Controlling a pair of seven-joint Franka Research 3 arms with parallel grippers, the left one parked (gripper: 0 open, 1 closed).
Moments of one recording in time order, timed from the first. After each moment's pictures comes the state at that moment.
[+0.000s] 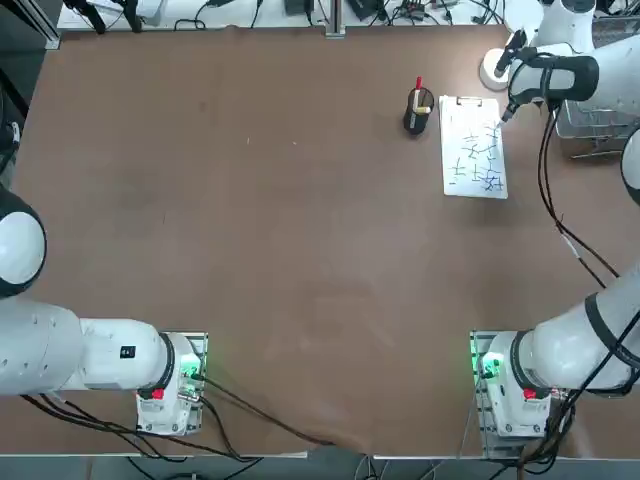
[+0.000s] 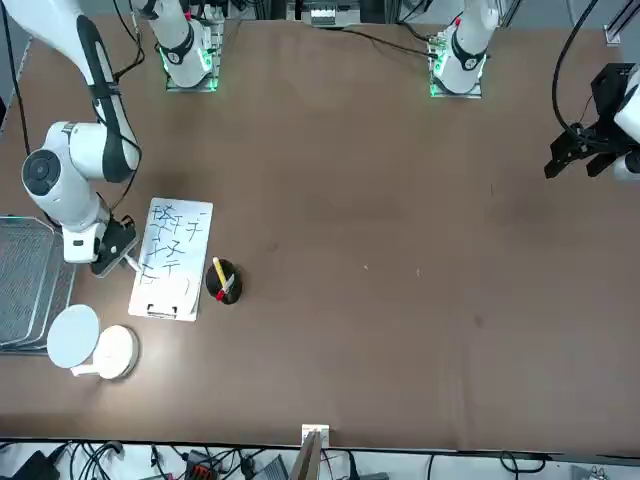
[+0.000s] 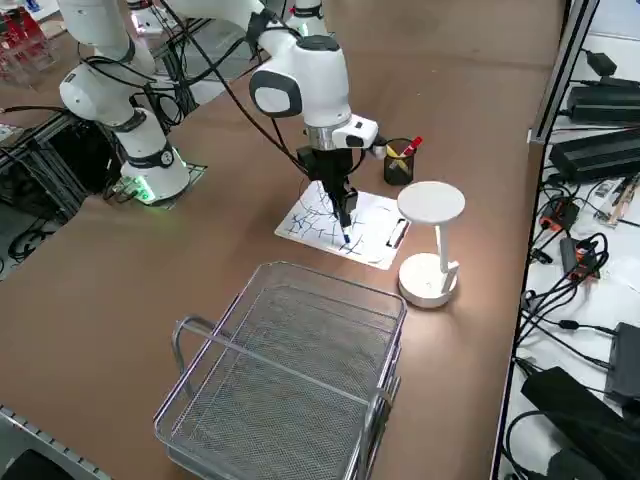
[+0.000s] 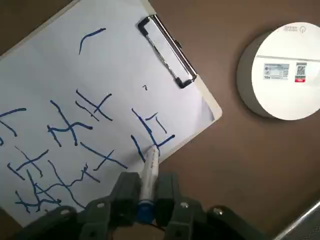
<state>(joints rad) 0.04 0.31 -0.11 -2.08 -0.12 2.49 -0.82</state>
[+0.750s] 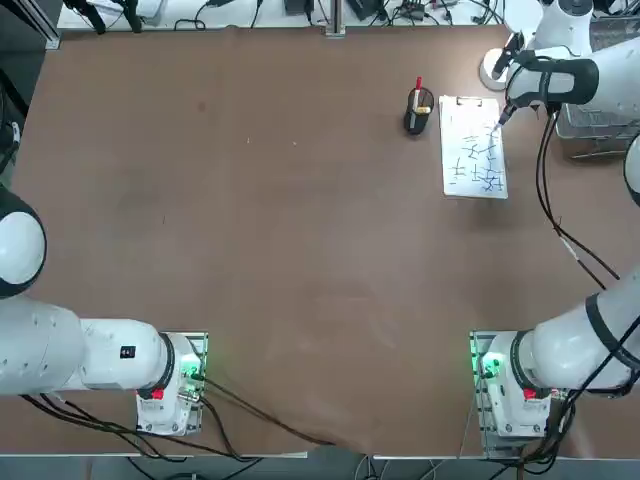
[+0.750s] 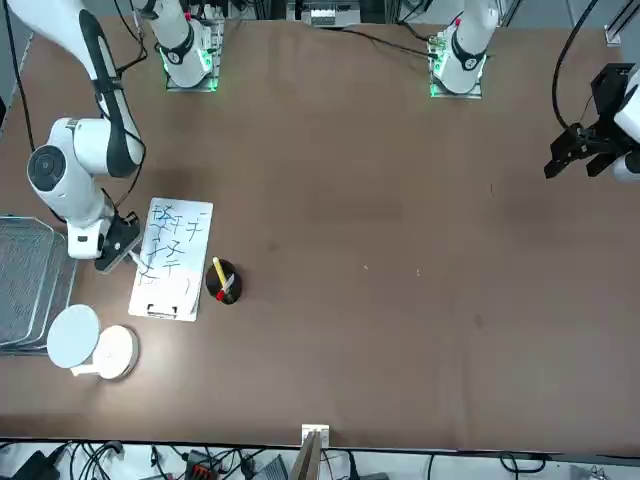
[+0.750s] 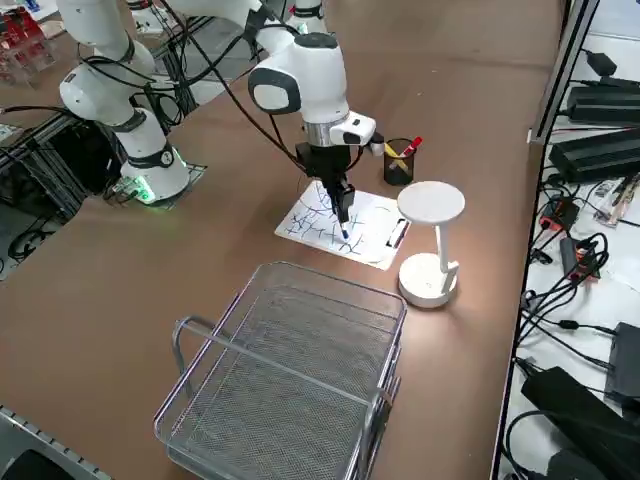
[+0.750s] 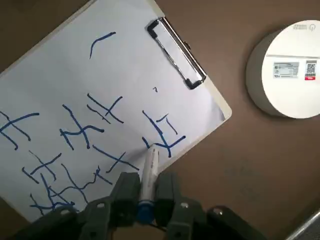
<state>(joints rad) 0.04 0.29 -0.10 -2.11 -0.12 2.49 -0.79</state>
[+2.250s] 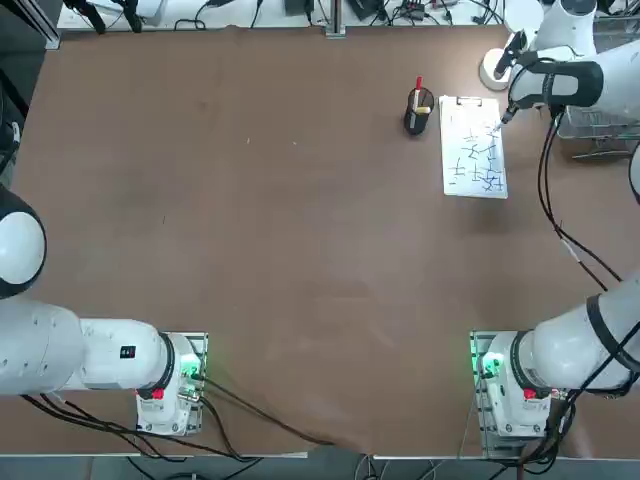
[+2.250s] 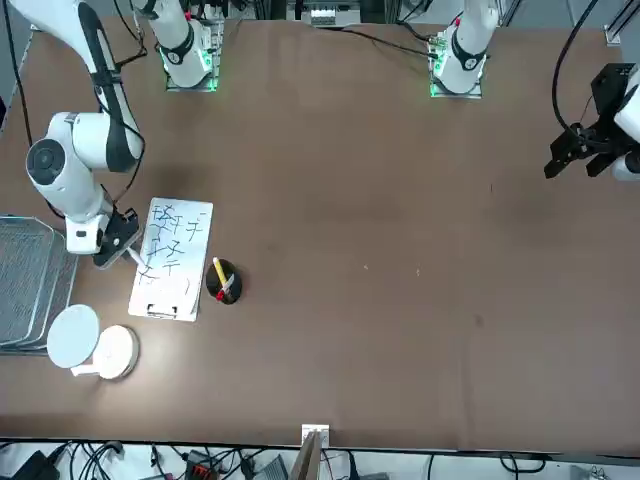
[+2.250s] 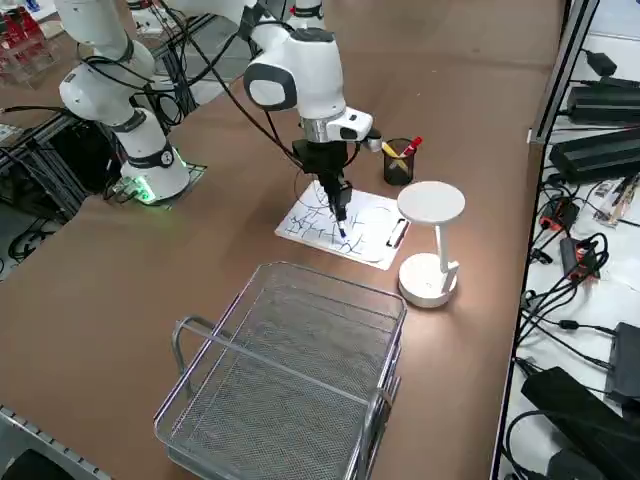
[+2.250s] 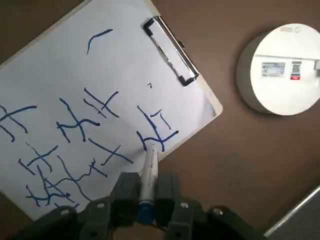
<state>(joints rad) 0.03 0.26 -0.10 -2.12 -0.17 2.50 -0.78</state>
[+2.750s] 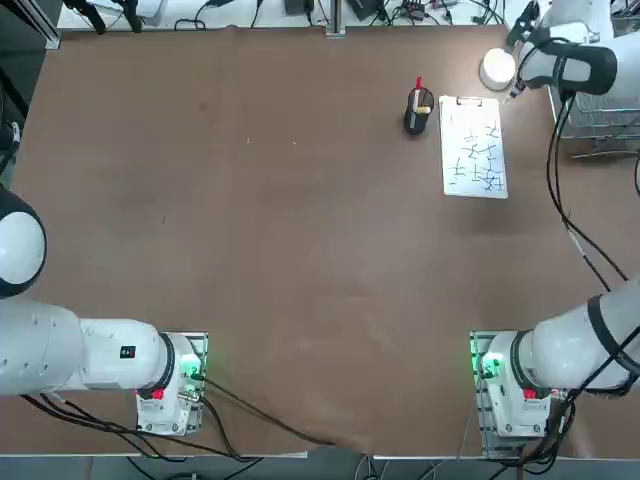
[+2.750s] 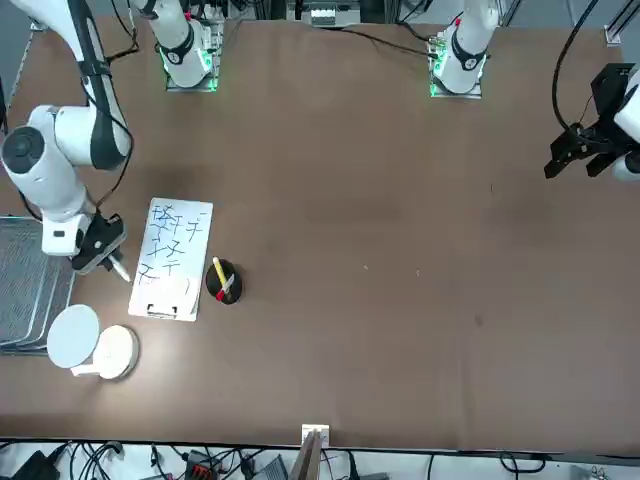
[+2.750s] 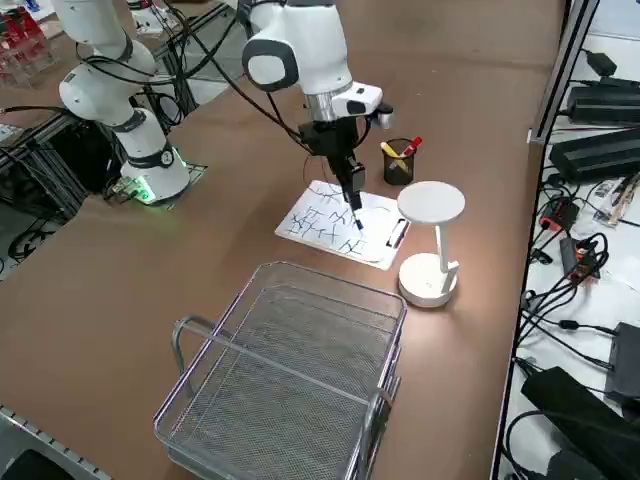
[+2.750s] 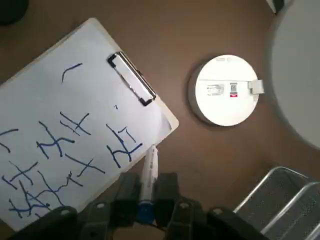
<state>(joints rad) 0.03 0.22 -0.10 -2.03 -0.15 2.47 -0.75</state>
